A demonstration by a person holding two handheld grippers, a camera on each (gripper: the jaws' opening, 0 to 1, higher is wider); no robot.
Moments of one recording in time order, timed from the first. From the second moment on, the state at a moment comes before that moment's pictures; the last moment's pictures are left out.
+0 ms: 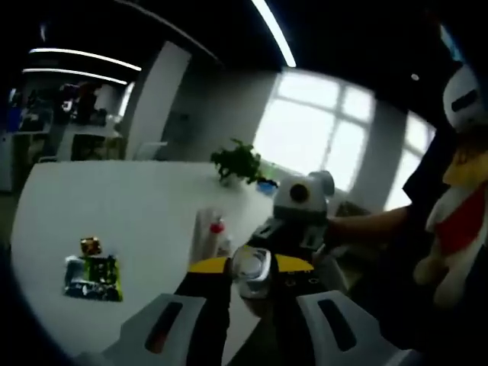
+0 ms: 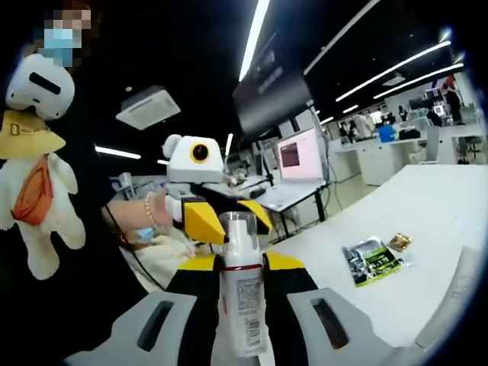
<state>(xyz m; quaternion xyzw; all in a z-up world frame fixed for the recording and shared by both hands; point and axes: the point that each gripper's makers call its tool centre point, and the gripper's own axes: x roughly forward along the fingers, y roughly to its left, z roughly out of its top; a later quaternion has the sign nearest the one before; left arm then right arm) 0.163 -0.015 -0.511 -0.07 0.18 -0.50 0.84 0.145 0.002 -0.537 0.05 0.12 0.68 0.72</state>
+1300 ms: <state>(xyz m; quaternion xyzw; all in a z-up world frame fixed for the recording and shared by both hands) 0.166 -0.118 -0.490 0.14 0.17 -0.57 0.79 0.151 -0.087 -0.553 -0.01 0.12 0.70 0.71</state>
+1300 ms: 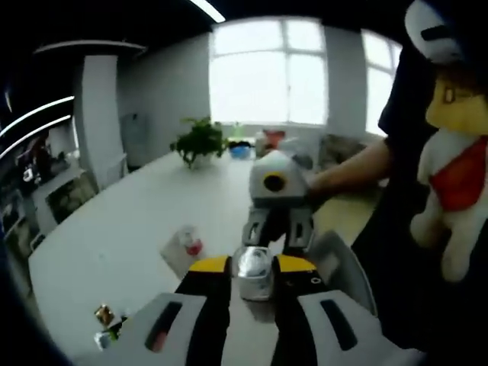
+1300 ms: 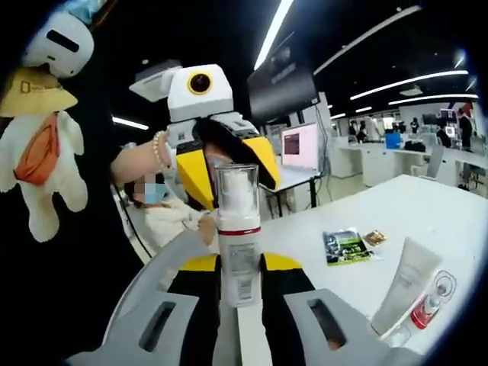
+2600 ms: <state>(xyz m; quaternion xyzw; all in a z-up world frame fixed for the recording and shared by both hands) 0.188 -0.162 -0.519 0.25 0.21 -0.59 0.74 0.171 -0.133 -0.561 -0.04 0.12 0.71 0.70</state>
